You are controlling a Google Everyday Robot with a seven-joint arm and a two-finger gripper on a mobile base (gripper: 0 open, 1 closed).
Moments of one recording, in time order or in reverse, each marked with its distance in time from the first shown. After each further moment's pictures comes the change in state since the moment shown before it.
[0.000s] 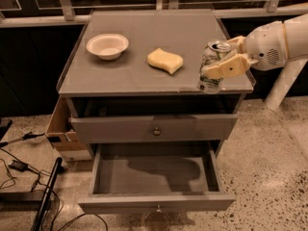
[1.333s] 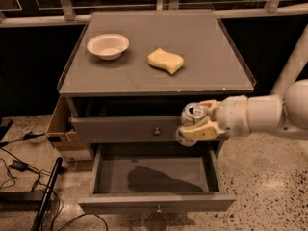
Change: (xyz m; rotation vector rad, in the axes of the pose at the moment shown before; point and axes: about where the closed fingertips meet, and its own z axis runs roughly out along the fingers) arm 0.110 0.075 0.085 -0.005 -0.041 -0.017
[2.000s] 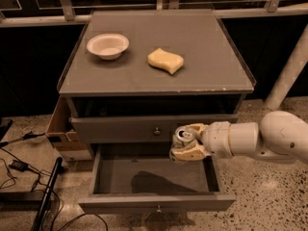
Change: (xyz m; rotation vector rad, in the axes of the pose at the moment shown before) arm 0.071 0.019 0.051 0.010 0.035 -0.010
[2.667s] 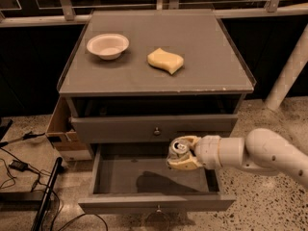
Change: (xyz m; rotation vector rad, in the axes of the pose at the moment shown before) arm 0.057 -0.001 0.042 -0.003 -0.010 -0.026
